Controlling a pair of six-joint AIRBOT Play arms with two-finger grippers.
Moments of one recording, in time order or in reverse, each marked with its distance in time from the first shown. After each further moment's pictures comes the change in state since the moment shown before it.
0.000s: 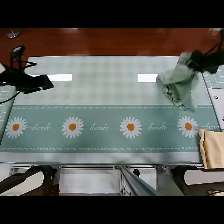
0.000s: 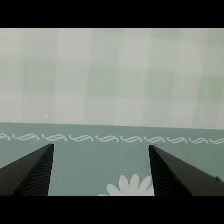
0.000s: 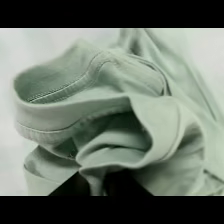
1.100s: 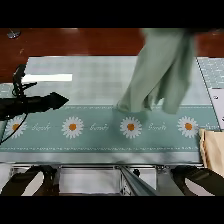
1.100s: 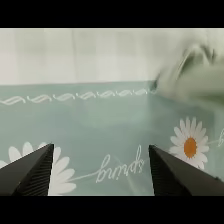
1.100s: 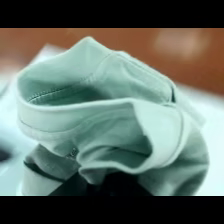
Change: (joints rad) left arm -0.021 0.401 -0.463 -0.466 0.136 0.241; right arm 0.645 0.445 0.058 0.027 0.049 -0.065
